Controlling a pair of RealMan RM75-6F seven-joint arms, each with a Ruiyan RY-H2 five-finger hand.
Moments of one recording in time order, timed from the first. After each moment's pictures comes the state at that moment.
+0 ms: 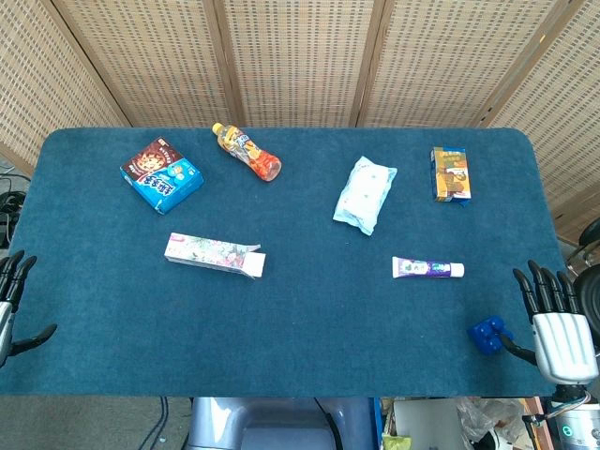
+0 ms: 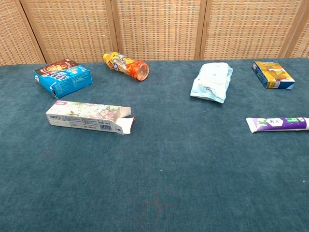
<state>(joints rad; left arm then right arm) -0.06 -1.07 -0.04 -1.66 1.50 1.53 0.06 0.05 -1.15 0.07 -1.63 -1.55 1.57 -0.19</state>
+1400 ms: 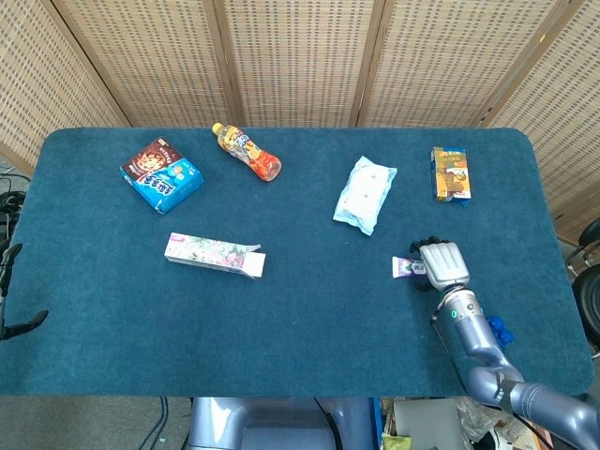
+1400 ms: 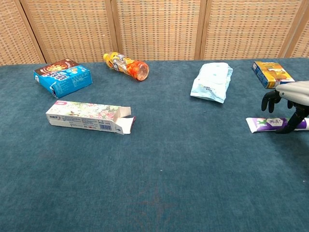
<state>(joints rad) -0.10 -1.09 -0.10 -1.60 1.37 1.44 0.04 0.60 -1.51 0.19 -1.22 -1.06 0.86 -0.36</state>
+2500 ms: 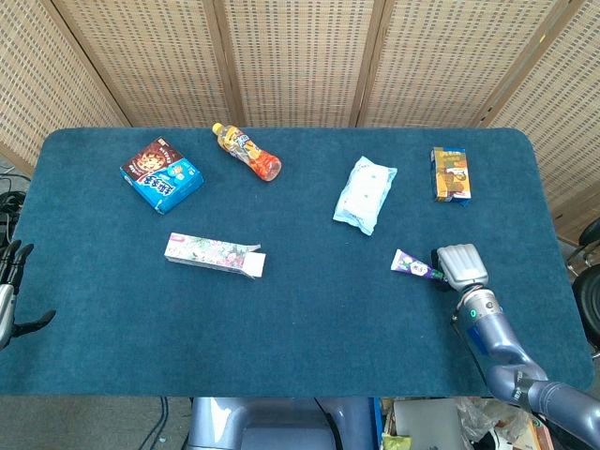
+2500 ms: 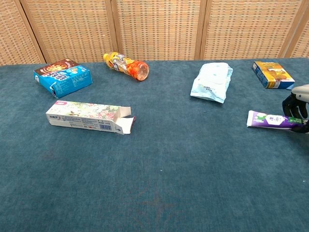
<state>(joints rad) -0.13 -1.11 -0.10 -1.60 1.35 1.40 0.08 0.60 -1.45 0.13 -1.17 -1.13 0.81 -0.24</state>
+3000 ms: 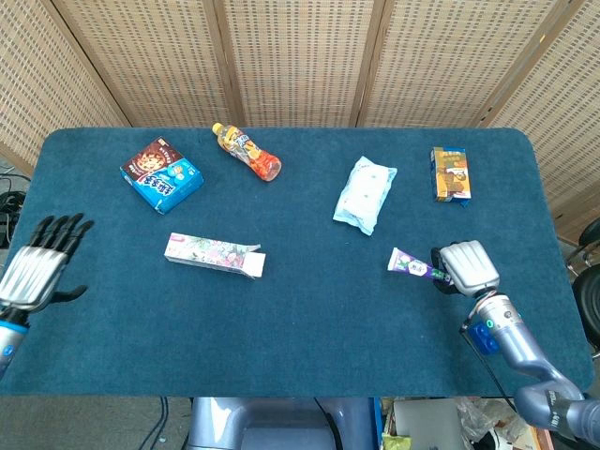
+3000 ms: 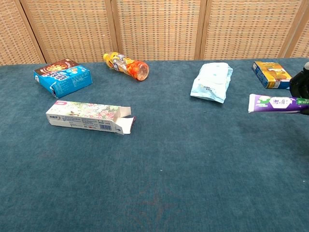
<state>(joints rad) -0.37 -1.08 -0.10 -1.46 1.54 1.16 0.03 0.56 -1.21 0.11 -1.48 -1.26 0.93 -0.23</state>
